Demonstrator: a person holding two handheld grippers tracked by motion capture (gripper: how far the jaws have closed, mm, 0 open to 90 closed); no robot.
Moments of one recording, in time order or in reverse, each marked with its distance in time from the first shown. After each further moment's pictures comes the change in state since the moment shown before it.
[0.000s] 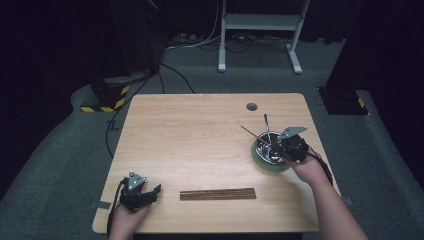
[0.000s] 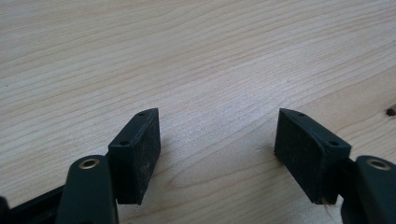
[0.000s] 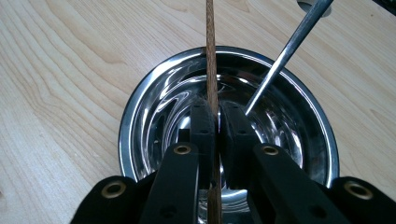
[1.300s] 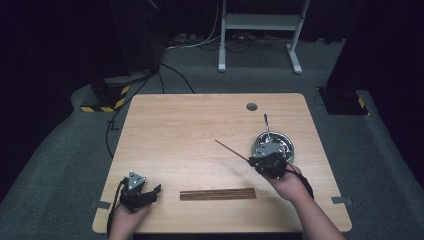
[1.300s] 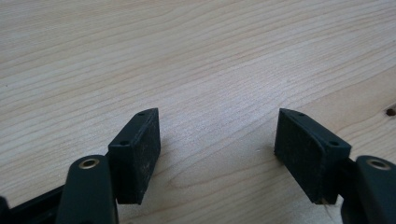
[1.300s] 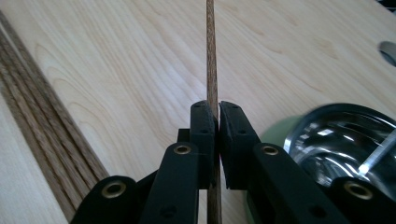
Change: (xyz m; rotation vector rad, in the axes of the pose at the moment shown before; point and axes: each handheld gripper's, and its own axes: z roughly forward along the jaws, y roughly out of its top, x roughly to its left) left arm -0.001 0.000 0.001 -0.011 -0.001 -0.015; right arm 0.088 0.021 -0.006 -0.055 0.060 -0.087
